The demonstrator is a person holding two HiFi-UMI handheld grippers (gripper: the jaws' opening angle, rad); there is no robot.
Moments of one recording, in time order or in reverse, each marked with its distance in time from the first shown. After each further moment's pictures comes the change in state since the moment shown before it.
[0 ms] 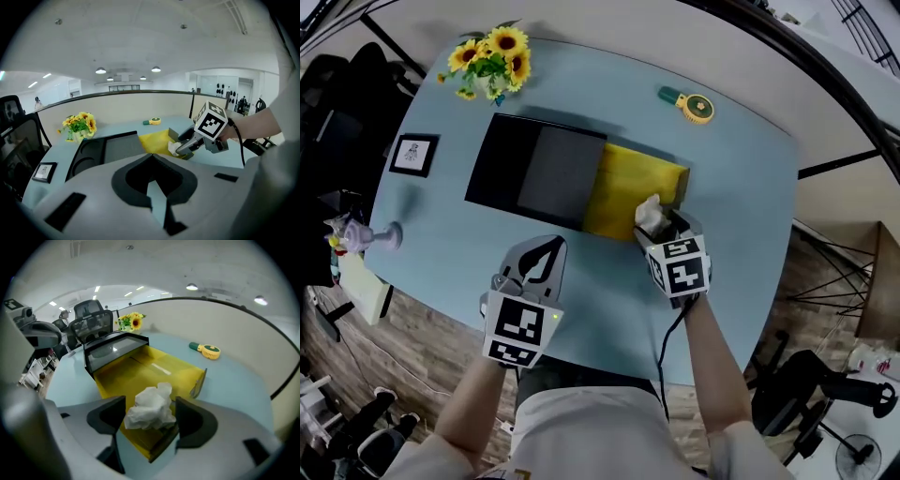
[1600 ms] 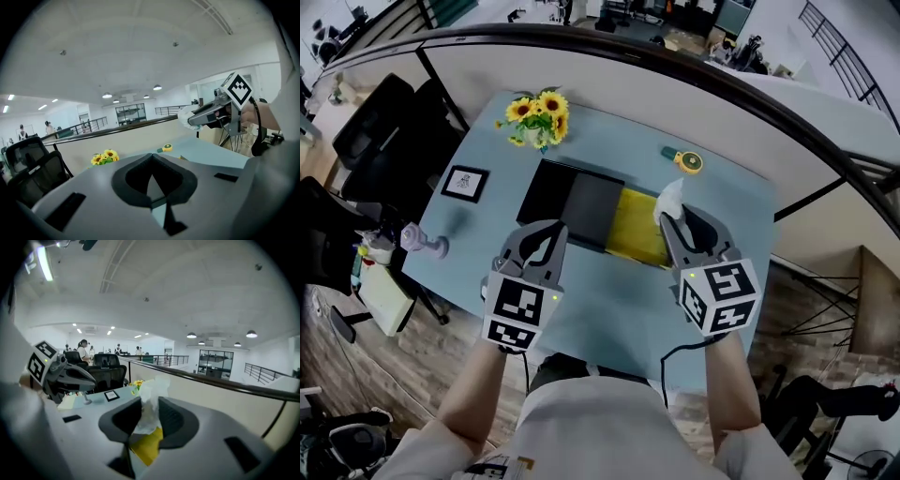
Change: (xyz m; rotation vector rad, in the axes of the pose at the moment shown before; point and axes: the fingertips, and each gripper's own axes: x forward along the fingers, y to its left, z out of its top) left arm -0.144 0.047 0.119 0.096 -0.213 0.125; right arm -0.249 0.075 0.191 -0.091 -0.532 -0.019
